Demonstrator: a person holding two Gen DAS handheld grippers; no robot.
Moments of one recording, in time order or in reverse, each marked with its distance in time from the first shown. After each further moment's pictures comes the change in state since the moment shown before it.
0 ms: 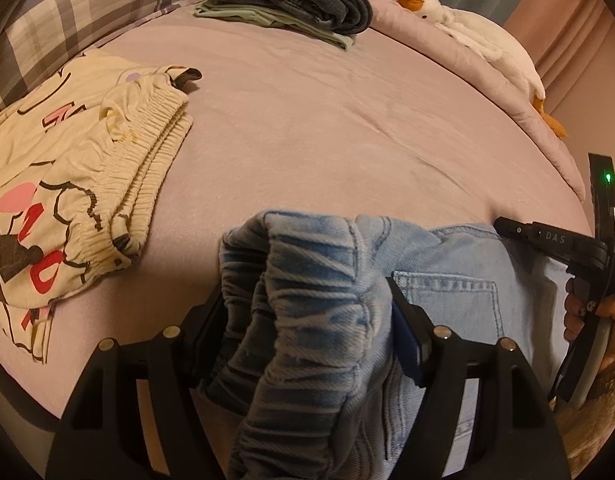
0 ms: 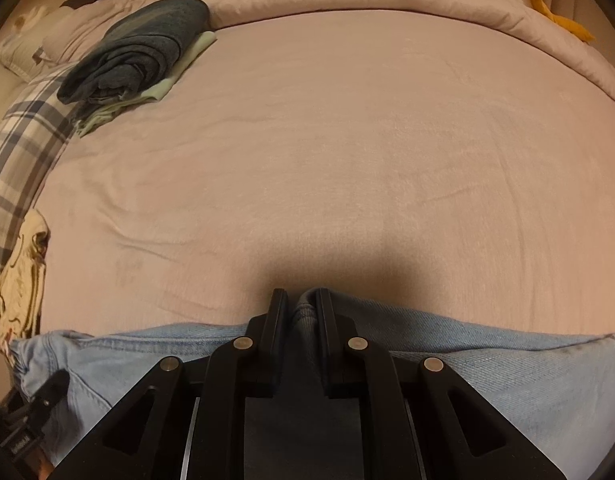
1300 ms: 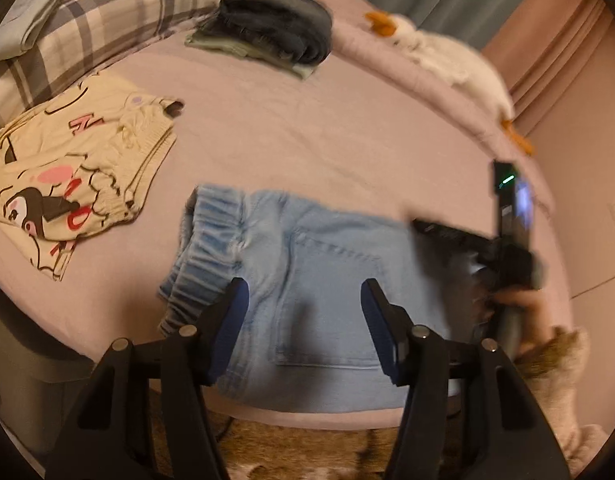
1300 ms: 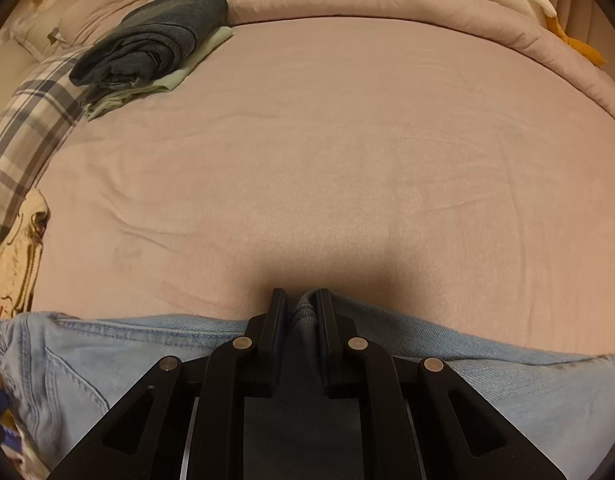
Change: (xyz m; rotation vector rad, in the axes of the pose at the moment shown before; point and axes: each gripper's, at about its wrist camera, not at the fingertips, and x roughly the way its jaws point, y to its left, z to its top) left arm -0.069 -0.045 -0.029 -0.058 -0.027 -0.050; right arm -0.001 0.001 -0.002 -0.072 -0.012 -0.009
